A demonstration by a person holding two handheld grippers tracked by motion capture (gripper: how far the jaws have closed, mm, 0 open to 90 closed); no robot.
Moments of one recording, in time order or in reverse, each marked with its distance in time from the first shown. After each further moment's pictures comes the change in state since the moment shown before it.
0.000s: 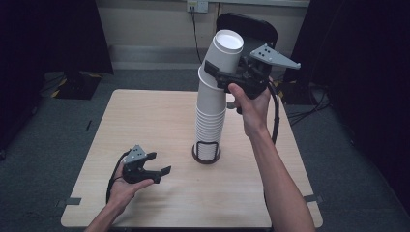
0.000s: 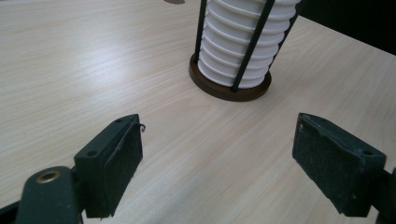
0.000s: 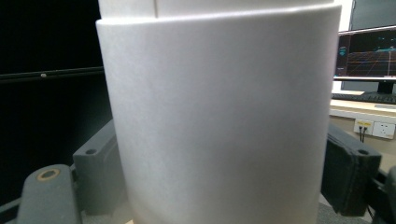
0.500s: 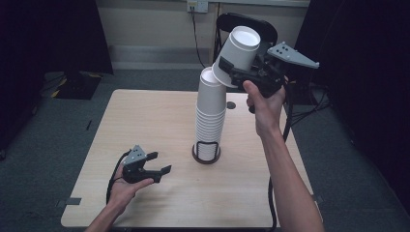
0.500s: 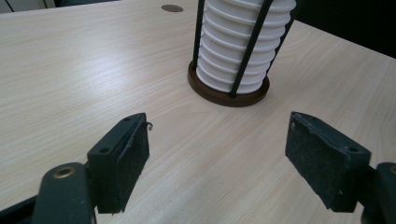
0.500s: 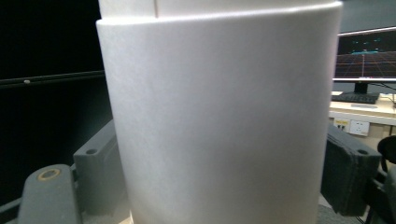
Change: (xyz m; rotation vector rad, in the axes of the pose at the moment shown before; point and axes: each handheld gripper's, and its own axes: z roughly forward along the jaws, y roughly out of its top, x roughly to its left) left arm -0.001 0.000 -0.001 -0.030 0.003 0.012; right arm -0.015 0.012 -0.024 -0.004 -0.064 -0.005
